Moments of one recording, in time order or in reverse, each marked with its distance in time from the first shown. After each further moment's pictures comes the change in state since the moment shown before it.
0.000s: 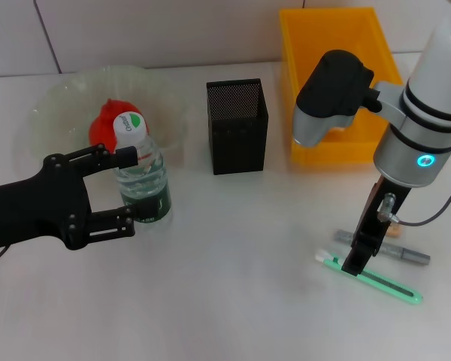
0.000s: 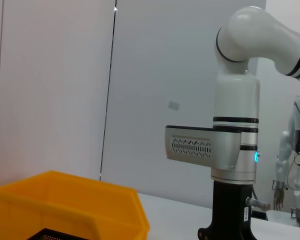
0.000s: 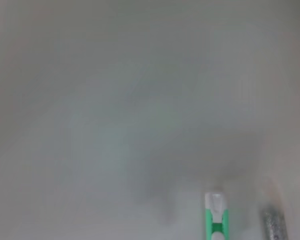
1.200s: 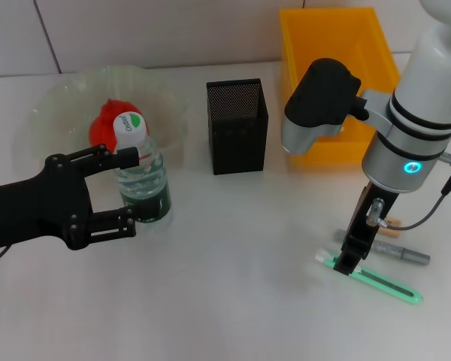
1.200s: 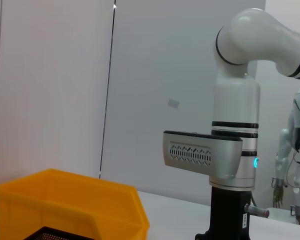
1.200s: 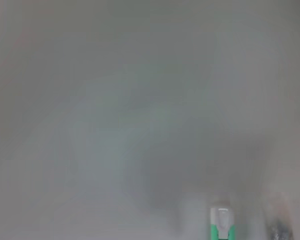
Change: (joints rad) left arm -0.005 -0.001 -0.003 0.000 0.010 -0.001 0.000; right arm 0.004 0.002 -0.052 0.030 0.024 0.052 0.017
